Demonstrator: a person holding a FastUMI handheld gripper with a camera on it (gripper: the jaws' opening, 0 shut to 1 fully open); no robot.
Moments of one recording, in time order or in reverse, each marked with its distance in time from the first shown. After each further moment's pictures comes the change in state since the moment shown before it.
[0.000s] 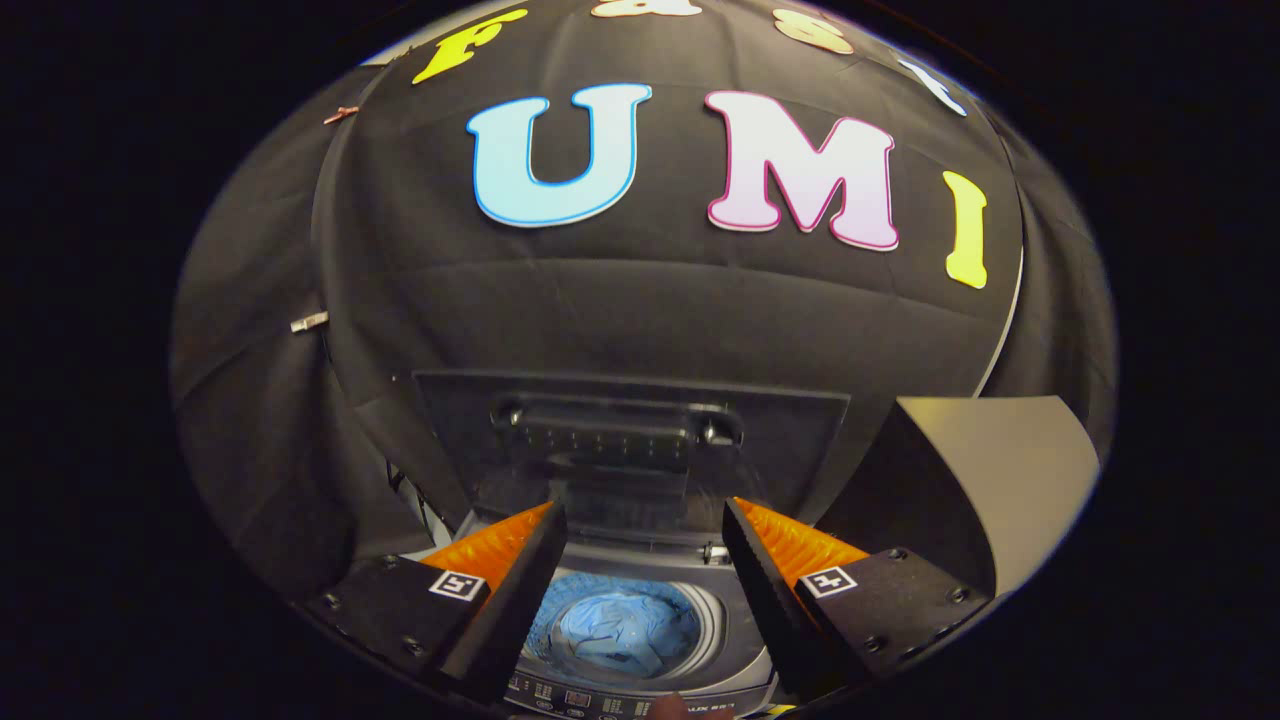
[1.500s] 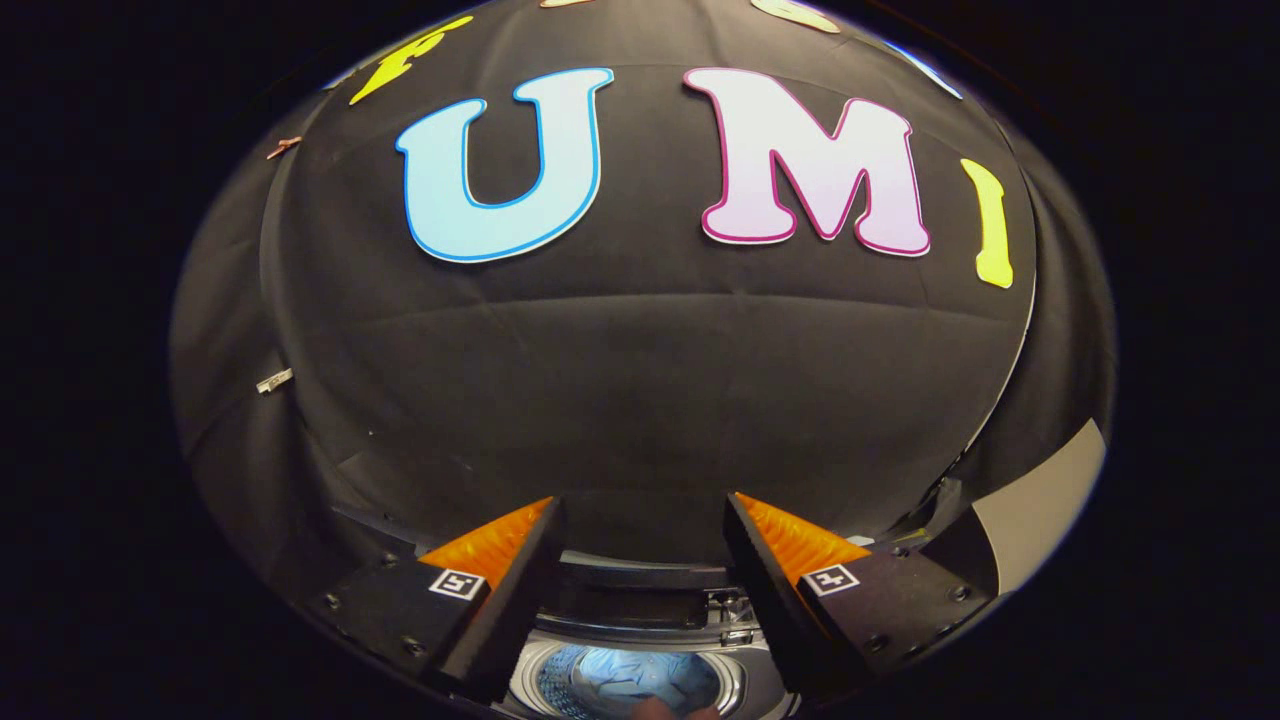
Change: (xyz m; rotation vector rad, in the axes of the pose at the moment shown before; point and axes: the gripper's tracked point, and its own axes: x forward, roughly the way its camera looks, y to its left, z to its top) arm 0.112 -0.001 0.054 0.078 0.013 0.003
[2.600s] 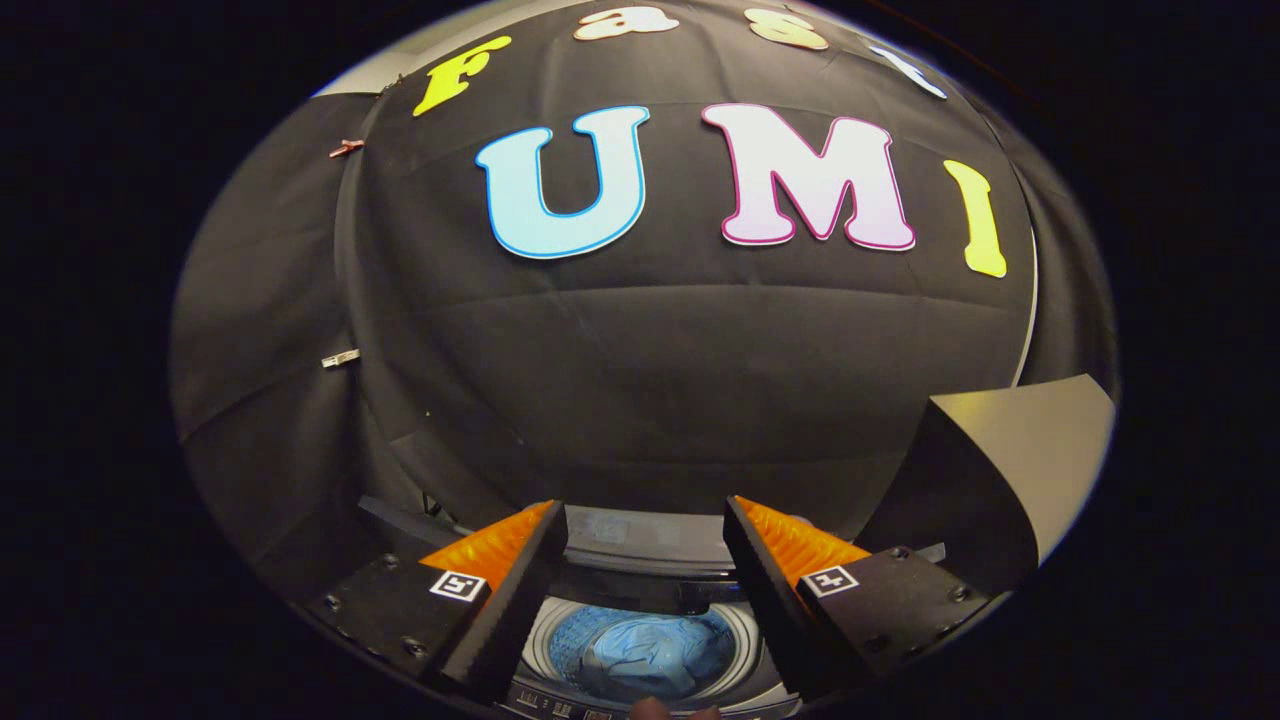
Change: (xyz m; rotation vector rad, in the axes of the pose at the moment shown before) arm -0.110 0.010 -0.086 -0.018 -0.072 0.135
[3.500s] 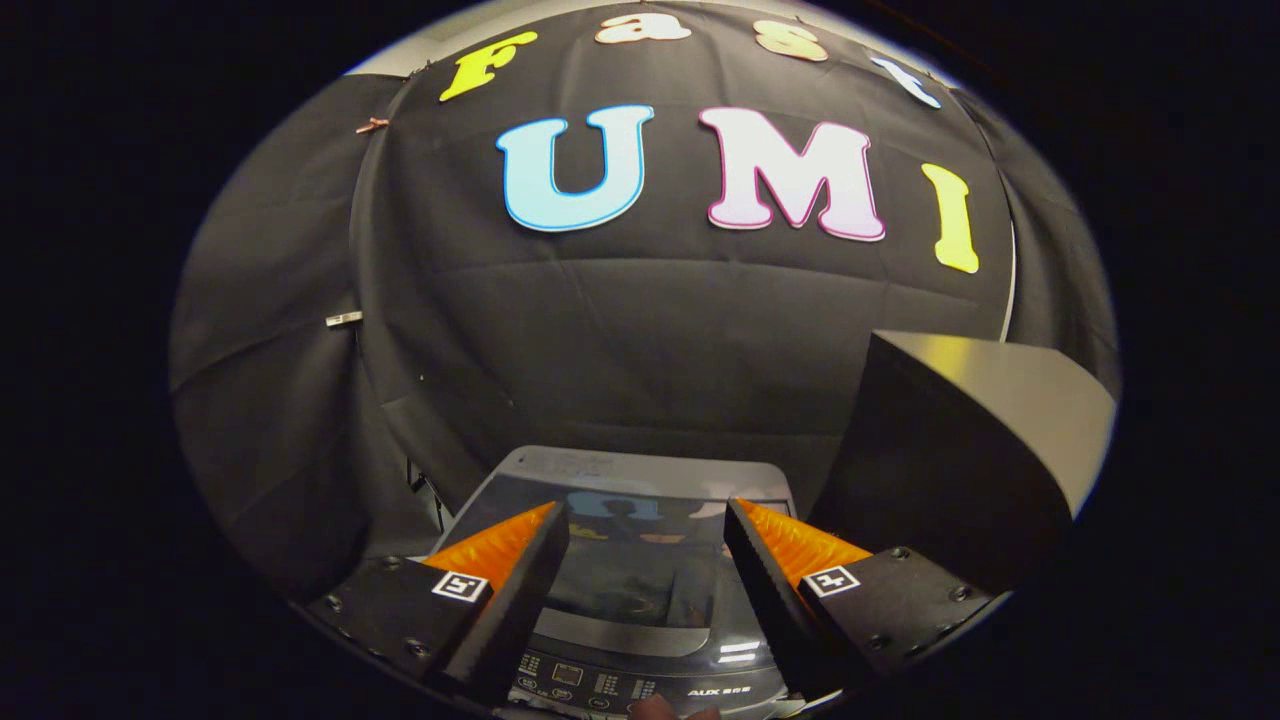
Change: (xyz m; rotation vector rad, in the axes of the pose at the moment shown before) arm -0.060 -0.015 -0.040 -0.068 -0.038 -0.061
